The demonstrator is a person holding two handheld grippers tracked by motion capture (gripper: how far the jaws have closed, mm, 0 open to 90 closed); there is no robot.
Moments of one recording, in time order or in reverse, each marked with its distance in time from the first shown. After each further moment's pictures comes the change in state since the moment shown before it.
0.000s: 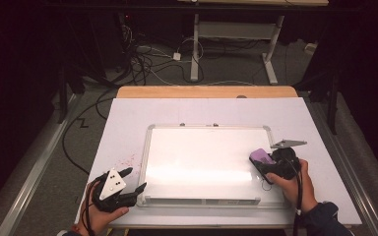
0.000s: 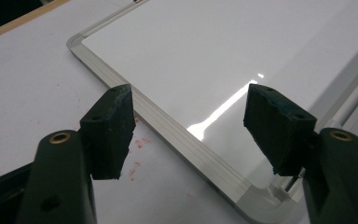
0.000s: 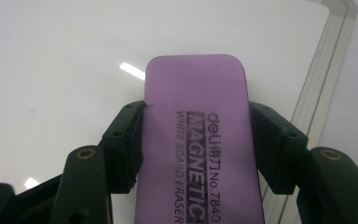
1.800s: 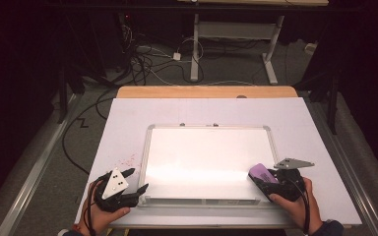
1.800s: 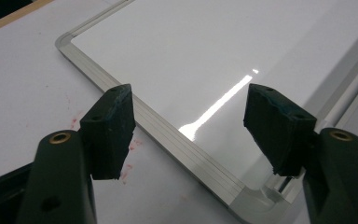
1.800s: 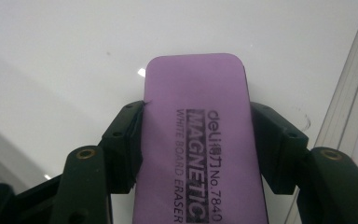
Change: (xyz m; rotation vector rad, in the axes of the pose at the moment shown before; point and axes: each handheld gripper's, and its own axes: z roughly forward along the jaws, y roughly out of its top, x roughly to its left) left arm -0.002 0.003 0.003 0.016 -0.025 0.015; right arm 0.024 -0.038 -0.023 -0.042 0.066 -0.029
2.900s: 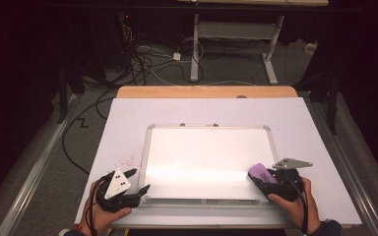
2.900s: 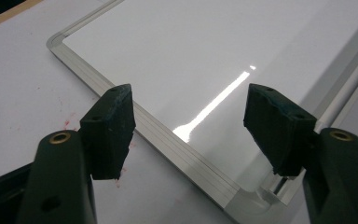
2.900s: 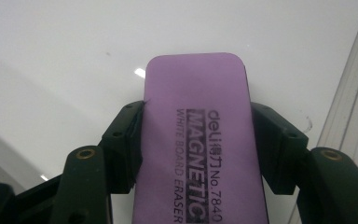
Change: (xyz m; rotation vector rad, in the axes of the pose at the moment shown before) left arm -0.002 0.002 0.004 0.013 -0.015 0.014; right arm 0.005 0.003 0.003 0.003 -0.017 -0.008
